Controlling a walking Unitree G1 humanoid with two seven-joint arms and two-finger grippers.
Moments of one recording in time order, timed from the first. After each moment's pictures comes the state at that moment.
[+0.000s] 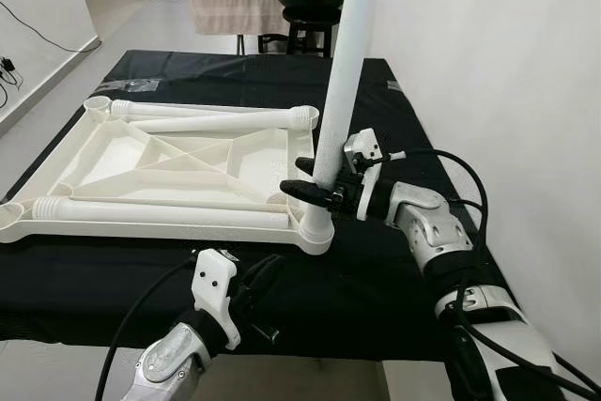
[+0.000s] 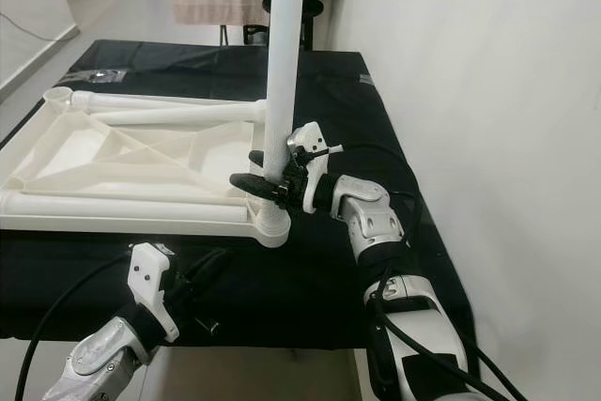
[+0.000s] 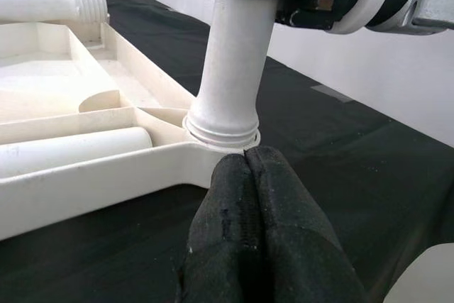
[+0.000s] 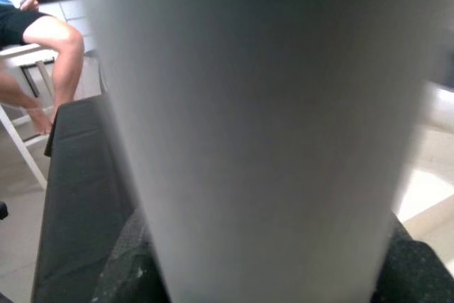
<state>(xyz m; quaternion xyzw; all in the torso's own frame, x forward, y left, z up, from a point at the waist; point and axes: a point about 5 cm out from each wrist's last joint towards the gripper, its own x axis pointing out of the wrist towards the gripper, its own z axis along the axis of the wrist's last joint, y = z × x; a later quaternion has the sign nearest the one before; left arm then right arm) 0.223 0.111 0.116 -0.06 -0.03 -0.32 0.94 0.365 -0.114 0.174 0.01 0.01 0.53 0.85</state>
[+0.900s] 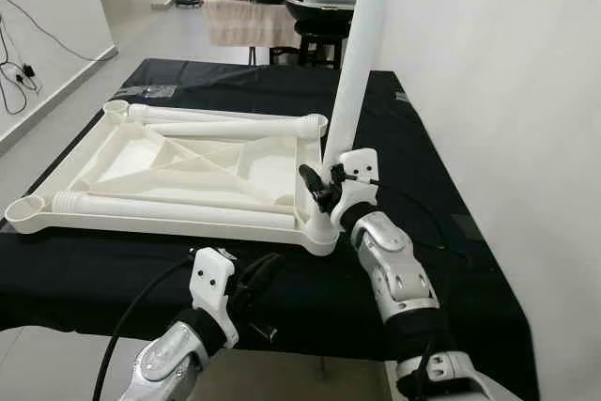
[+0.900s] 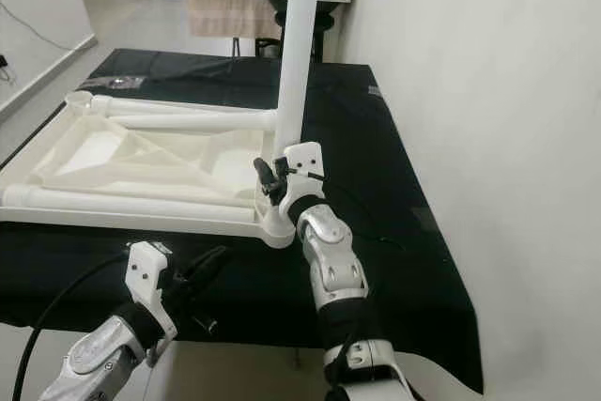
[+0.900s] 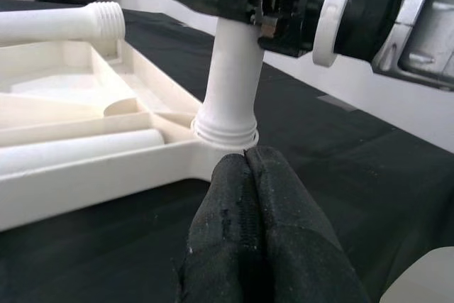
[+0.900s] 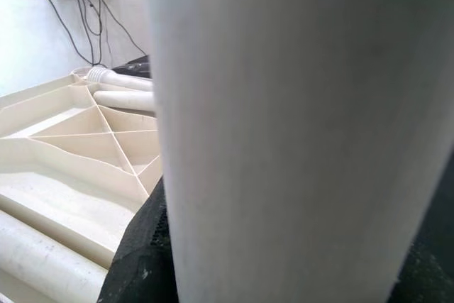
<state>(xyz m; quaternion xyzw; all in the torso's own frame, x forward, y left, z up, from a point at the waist) 0.224 0.114 0.116 -0.06 -0.03 -0.32 0.95 0.352 -0.096 0.157 0.00 0.00 0.18 0.98</state>
